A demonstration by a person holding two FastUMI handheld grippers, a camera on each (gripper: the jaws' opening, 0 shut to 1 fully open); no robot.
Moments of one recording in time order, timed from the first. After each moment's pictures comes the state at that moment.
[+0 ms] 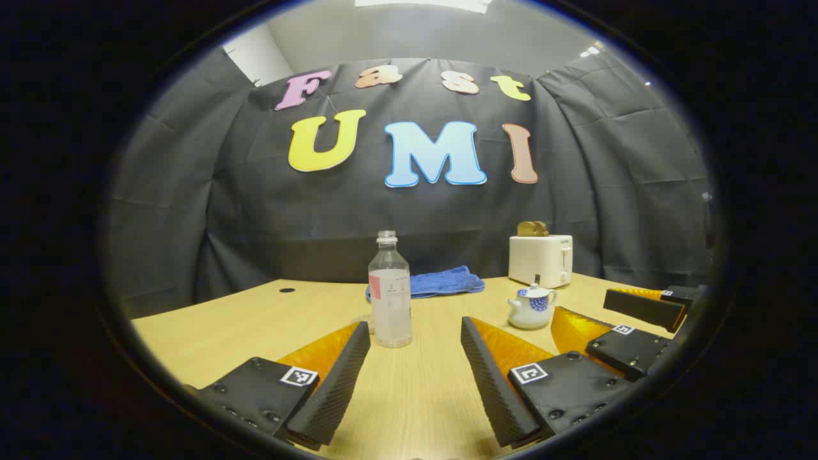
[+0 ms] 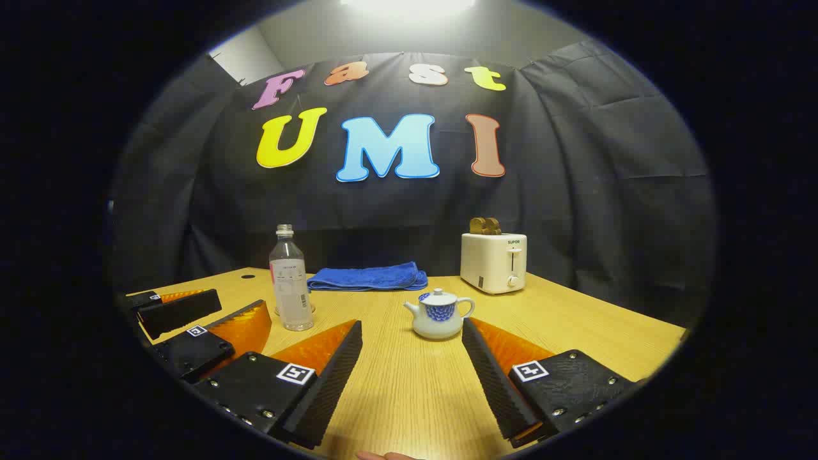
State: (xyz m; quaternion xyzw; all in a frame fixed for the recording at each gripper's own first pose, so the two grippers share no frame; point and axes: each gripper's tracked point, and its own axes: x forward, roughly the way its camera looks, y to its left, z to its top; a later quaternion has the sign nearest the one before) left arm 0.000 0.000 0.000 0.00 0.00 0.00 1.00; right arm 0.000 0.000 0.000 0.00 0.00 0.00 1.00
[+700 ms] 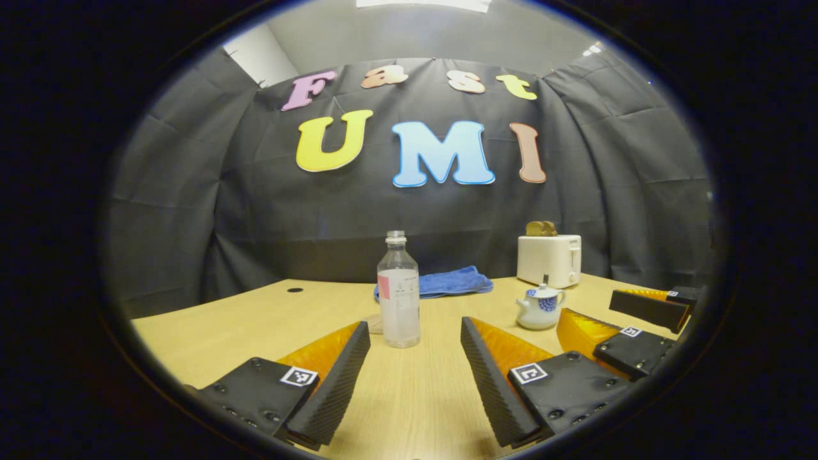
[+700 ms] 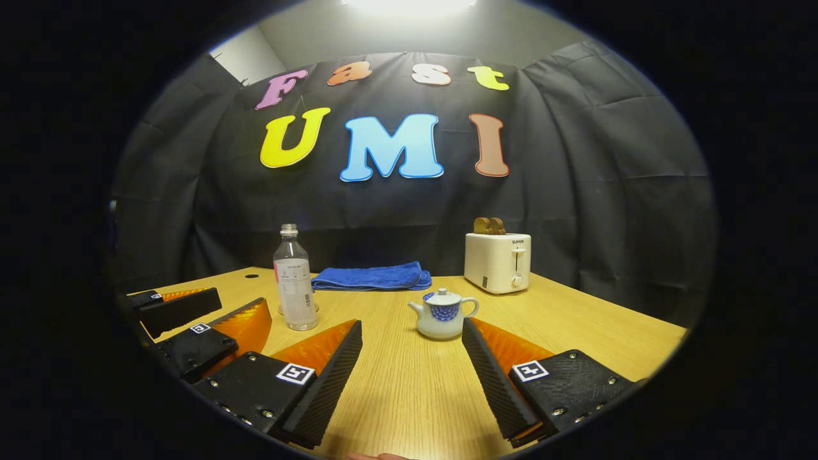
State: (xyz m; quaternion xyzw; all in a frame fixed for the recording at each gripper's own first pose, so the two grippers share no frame) left arm 0.002 0.008 0.000 0.00 0.00 0.02 1.00; right arm 0.000 0.003 0.000 0.00 0.00 0.01 1.00
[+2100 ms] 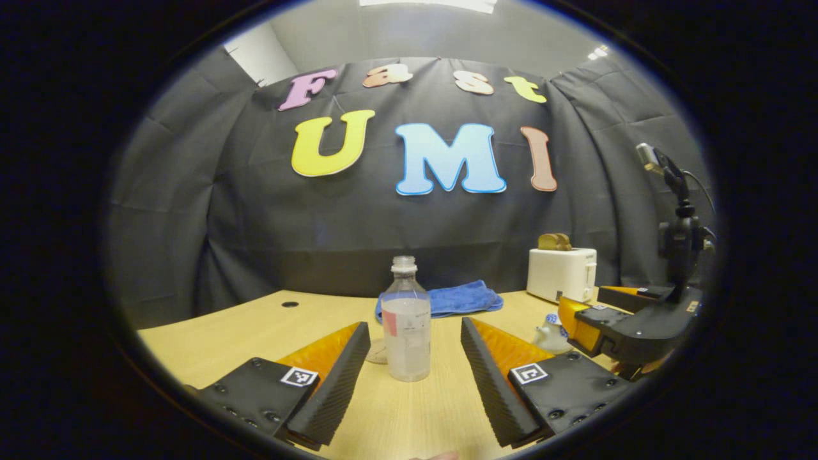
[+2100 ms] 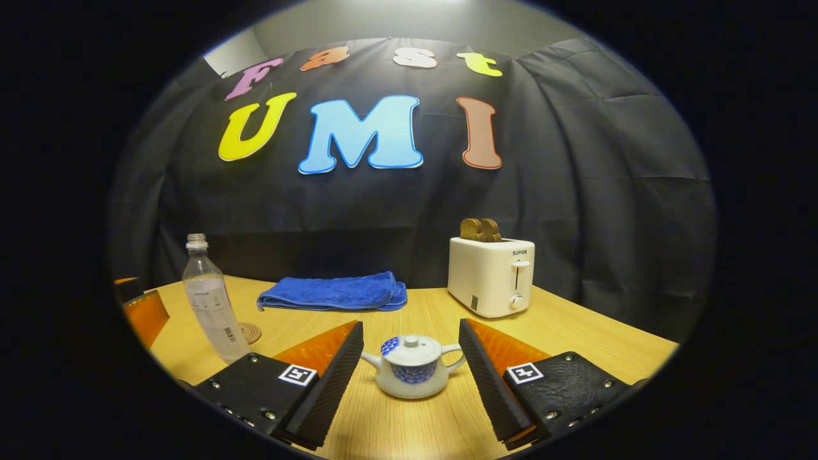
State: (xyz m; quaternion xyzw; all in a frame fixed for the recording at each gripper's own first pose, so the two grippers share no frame) left arm 0.070 0.025 0.028 -0.01 0.00 0.02 1.00; right arm 0.144 -0.045 0.014 0.00 0.02 -0.03 1.00
